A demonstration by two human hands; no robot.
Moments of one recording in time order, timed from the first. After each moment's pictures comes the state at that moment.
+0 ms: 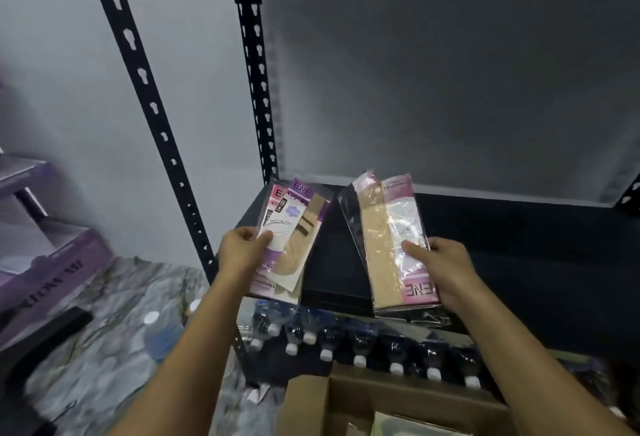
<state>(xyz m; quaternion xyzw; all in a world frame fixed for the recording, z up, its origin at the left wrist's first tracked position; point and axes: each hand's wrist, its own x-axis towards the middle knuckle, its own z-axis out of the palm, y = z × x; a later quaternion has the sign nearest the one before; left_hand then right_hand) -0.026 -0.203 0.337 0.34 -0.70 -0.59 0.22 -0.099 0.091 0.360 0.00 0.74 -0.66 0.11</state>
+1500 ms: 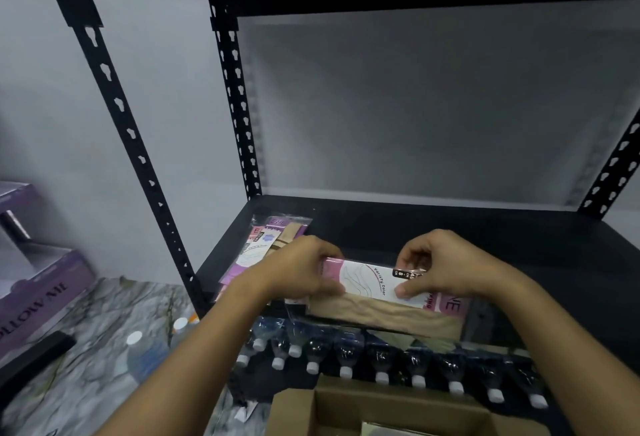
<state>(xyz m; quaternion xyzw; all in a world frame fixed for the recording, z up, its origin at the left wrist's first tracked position) -0.017 -0.095 0.416 -0.09 -0.97 -0.25 0.00 -0.083 0.148 0.434 -0.30 0.91 -0.28 0.12</state>
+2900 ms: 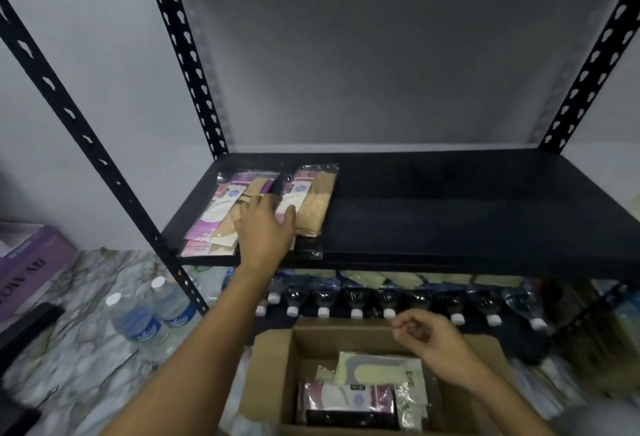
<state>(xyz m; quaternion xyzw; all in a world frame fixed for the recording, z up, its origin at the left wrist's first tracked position) -0.041 -0.067 0.326 0.20 -0.90 -0.25 0.28 -0.002 0.230 0.236 -0.14 0.83 -0.50 0.19</state>
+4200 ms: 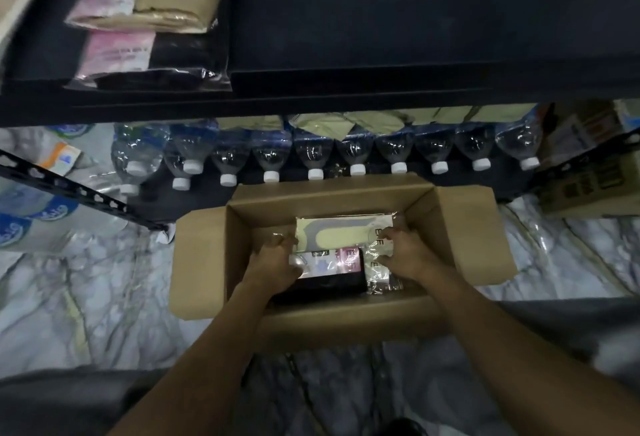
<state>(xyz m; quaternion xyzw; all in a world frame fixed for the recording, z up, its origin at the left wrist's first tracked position) 0.016 -0.007 -0.028 0.07 -0.94 -0.20 -0.28 -0.040 0.255 -0.010 -0.03 0.93 -0.19 0.32</state>
